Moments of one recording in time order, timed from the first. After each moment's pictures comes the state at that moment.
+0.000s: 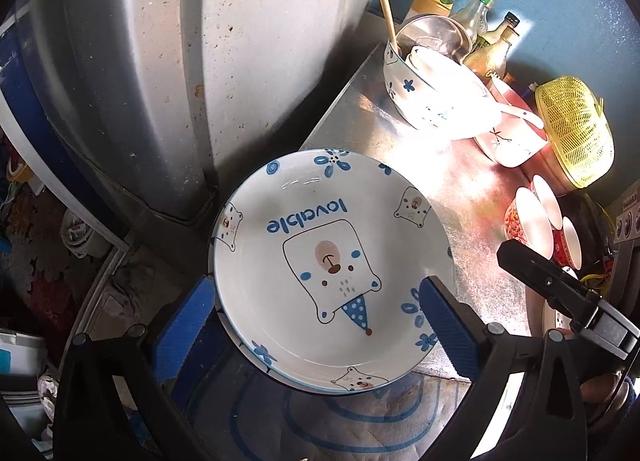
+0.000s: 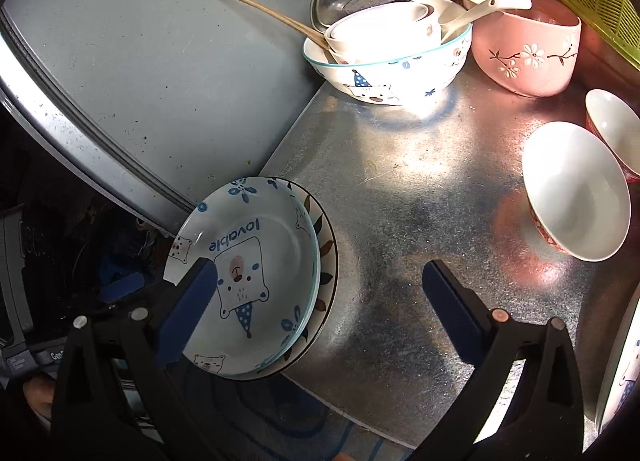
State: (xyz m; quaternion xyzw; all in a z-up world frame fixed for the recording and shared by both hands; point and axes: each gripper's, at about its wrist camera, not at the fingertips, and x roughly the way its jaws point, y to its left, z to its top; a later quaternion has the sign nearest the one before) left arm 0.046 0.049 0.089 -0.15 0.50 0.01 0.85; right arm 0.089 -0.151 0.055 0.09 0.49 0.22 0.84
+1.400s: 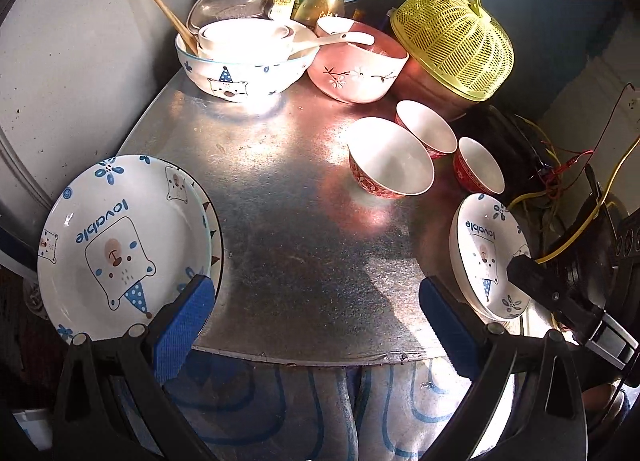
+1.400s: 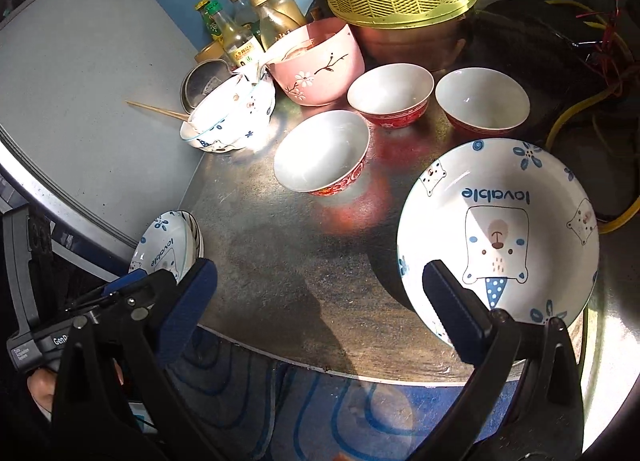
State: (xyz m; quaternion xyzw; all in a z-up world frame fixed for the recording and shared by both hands) left arm 0.043 -0.120 0.115 -0.07 0.50 -0.15 0.85; right arm -0.001 -0.347 0.089 0.18 0.45 0.08 0.87
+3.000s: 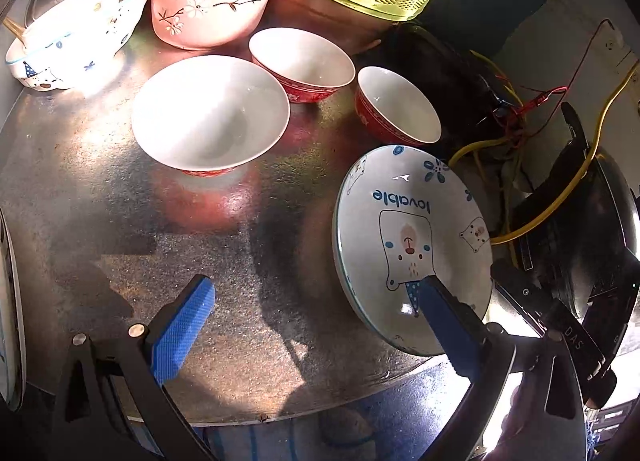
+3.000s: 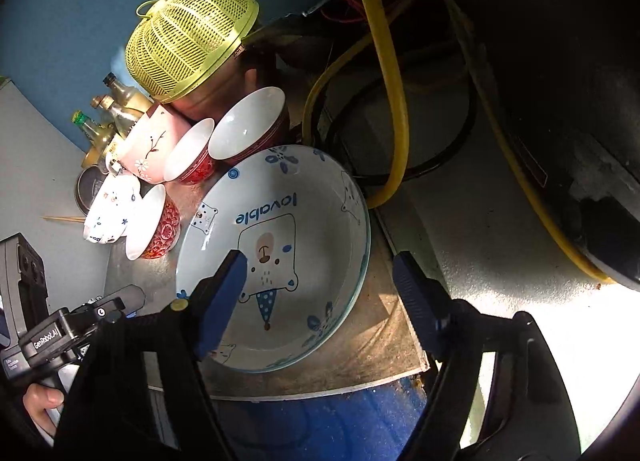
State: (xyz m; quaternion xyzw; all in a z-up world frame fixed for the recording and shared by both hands) left arm 0.074 -0.267 0.063 -0.05 0.55 -0.26 0.79; right arm -0.051 -0.497 0.048 0.28 0.40 -0.10 0.87
